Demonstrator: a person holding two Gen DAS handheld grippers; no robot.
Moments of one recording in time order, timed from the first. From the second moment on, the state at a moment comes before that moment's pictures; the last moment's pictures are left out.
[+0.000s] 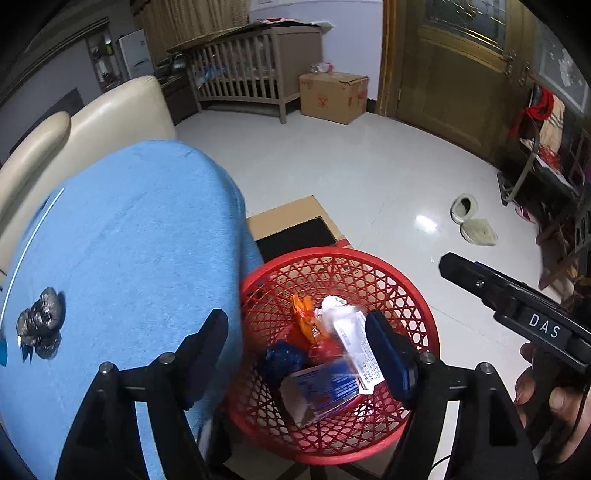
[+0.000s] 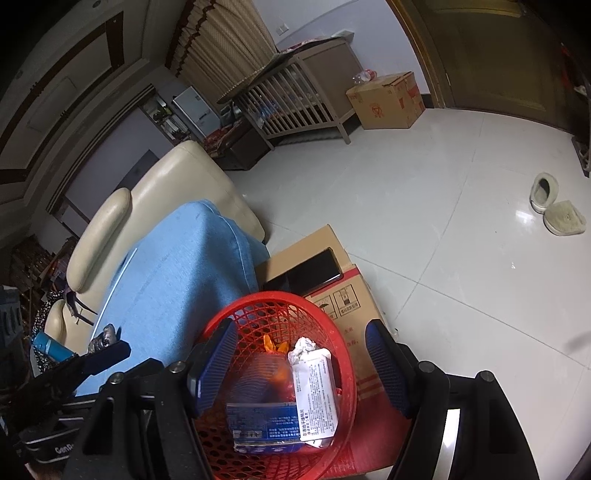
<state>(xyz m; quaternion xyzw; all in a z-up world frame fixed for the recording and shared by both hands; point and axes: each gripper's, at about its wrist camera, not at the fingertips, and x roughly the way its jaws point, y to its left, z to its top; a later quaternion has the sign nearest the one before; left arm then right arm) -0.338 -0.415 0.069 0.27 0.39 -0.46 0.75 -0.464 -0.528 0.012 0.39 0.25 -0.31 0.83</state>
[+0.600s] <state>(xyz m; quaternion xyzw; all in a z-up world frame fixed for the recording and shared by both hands) -0.272 -0.333 0.072 0.21 0.40 -0.40 0.80 -0.419 -0.496 0.016 0.36 0.28 -0.28 0.84</state>
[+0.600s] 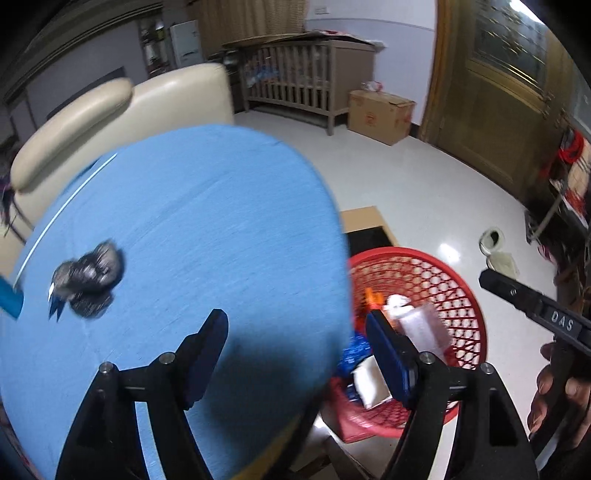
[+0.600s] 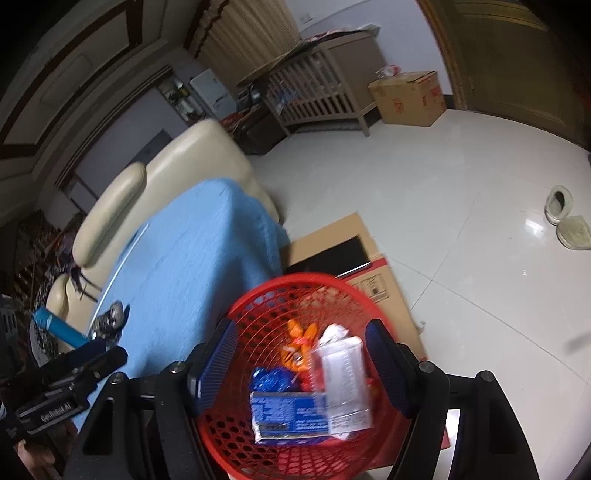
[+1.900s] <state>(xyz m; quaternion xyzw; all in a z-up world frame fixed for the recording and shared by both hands) -0.135 -0.078 0.013 0.04 0.46 -0.19 0.87 -0.101 -0.284 0.044 0.06 0.44 -0.04 0.90</state>
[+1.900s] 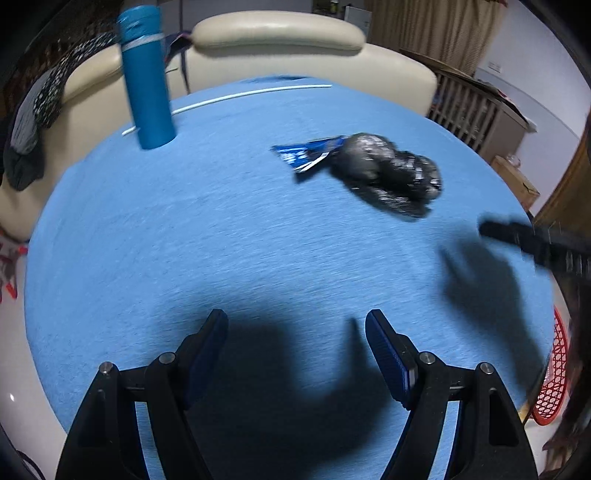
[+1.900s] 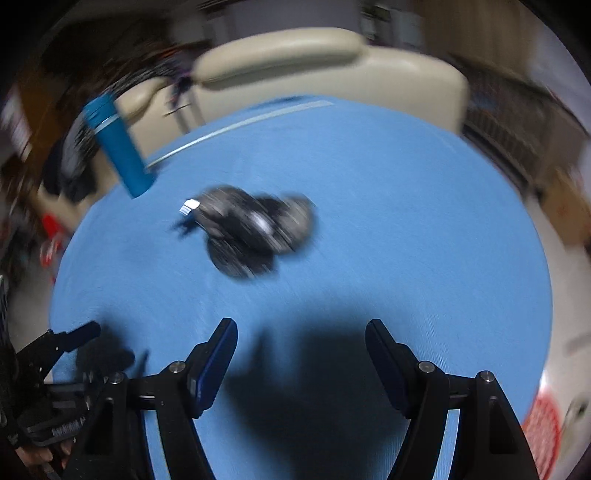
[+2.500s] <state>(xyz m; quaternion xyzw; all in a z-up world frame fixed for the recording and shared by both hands) -0.101 -0.058 0.010 0.03 0.47 -0.18 0.86 0.048 -0.251 0.008 -0.08 0.54 0.09 0.83</state>
